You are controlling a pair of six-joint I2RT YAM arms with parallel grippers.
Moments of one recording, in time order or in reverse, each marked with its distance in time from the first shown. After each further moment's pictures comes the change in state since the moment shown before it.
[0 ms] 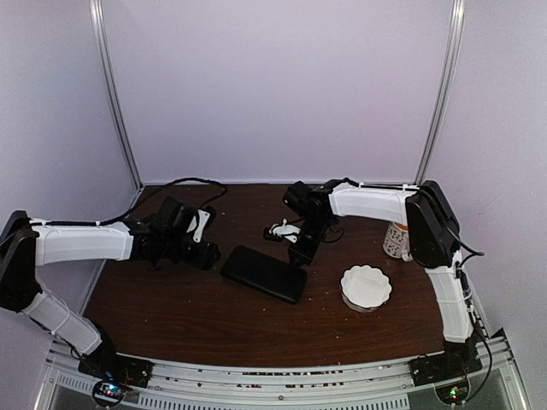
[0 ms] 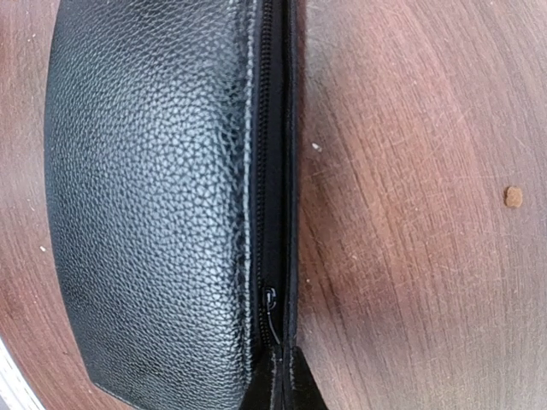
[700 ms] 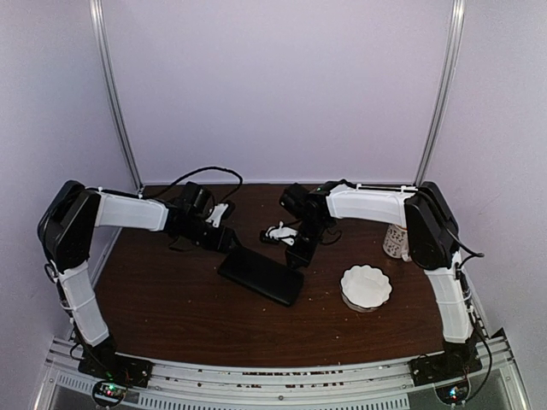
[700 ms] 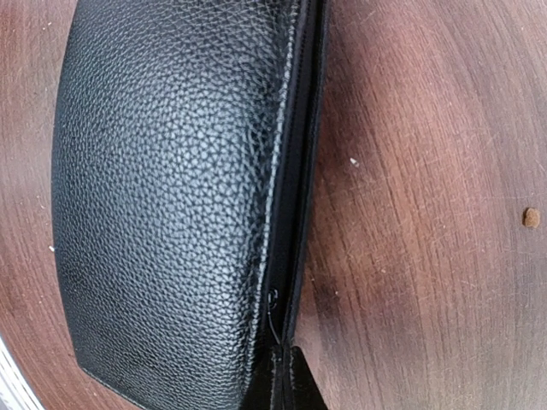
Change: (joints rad) left arm 0.212 0.428 0.325 0.029 0.486 -0.005; right arm 0.025 0.000 0.000 0.003 0.001 -0.028
